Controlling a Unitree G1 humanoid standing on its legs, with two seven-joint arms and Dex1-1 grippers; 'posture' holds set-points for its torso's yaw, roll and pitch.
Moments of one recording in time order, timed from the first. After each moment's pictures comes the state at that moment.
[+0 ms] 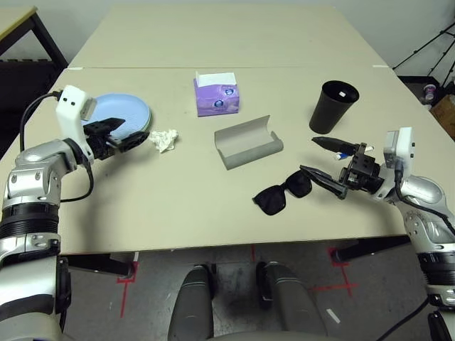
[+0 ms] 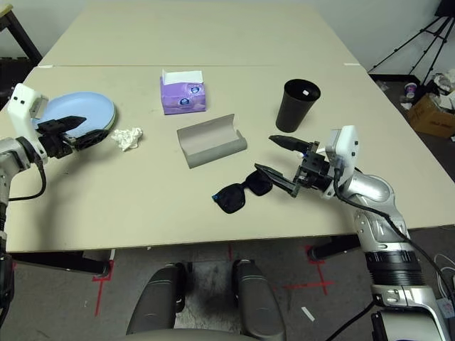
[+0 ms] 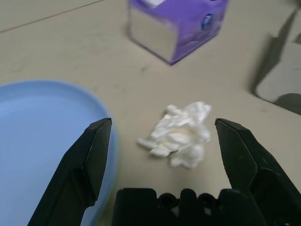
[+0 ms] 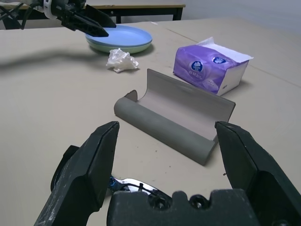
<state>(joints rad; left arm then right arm) -0.59 0.80 0.16 0.39 -0.30 0.40 -0.96 -0.27 -0.54 -0.10 0.05 0.46 -0.01 1.06</state>
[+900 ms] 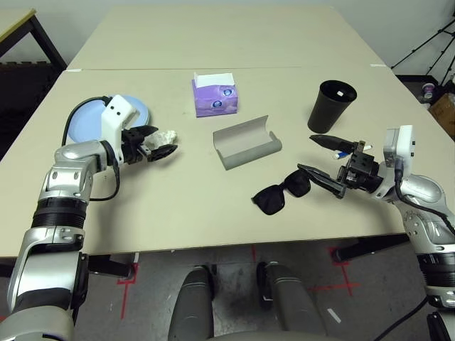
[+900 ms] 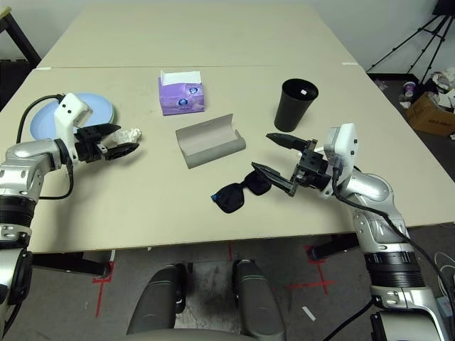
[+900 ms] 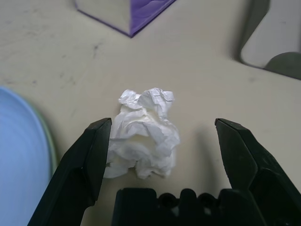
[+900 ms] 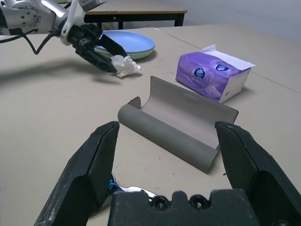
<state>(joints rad) -0.68 0.72 0.02 0.61 -0.16 0.22 -0.99 -0.27 -0.53 -0.10 0.02 0.47 0.01 1.05</state>
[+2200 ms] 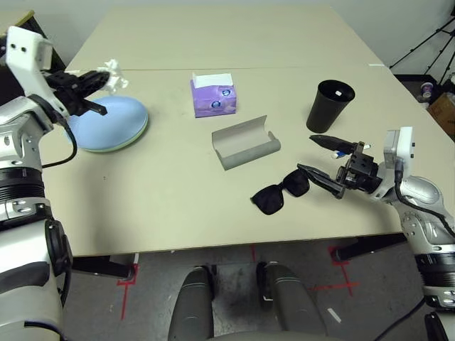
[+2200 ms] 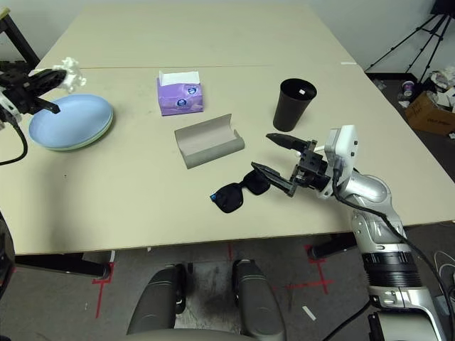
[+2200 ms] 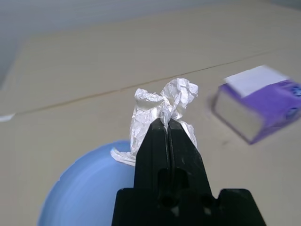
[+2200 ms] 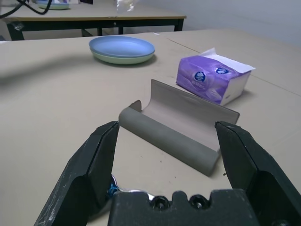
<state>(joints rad) -0.88 0.84 0.28 0.75 -0.24 0.26 -0.75 -0.27 -0.50 -0.09 0.04 0.47 -0.02 1.06</state>
